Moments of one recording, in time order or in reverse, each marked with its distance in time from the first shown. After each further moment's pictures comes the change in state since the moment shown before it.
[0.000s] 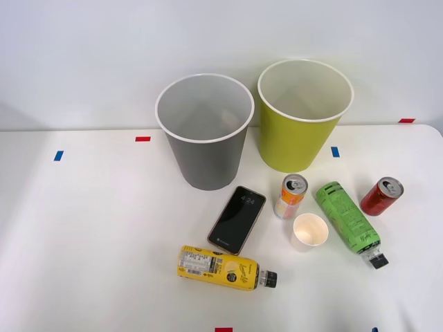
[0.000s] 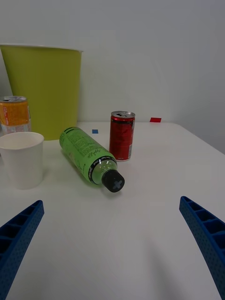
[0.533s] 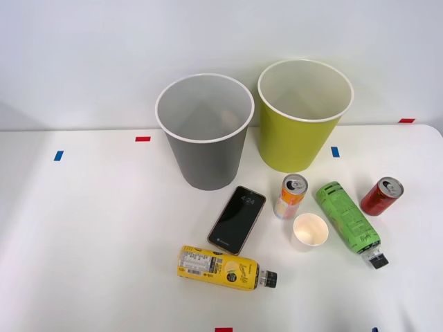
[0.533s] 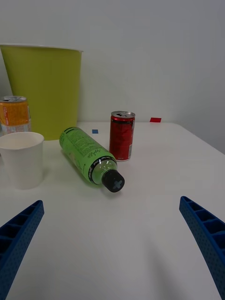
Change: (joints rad) arm 0.000 0.000 0.000 0.000 0.000 0.000 0.000
